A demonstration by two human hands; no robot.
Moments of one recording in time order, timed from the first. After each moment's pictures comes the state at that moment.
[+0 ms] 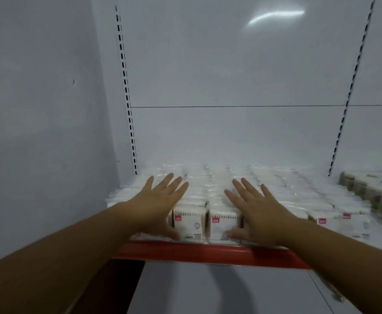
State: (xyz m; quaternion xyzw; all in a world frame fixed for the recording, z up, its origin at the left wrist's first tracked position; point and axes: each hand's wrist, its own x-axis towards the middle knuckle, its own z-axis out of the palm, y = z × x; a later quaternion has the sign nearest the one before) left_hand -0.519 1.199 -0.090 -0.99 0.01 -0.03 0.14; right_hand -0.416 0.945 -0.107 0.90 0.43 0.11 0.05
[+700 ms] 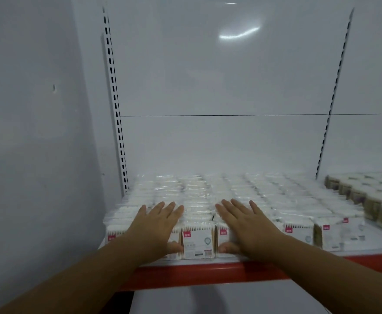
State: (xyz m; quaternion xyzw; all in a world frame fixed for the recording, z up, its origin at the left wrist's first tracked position) left_hand -0.505 1.234 -0.123 -0.99 0.02 -0.05 0.10; right_hand -0.415 0.990 -0.130 0.91 0.38 0.11 0.08
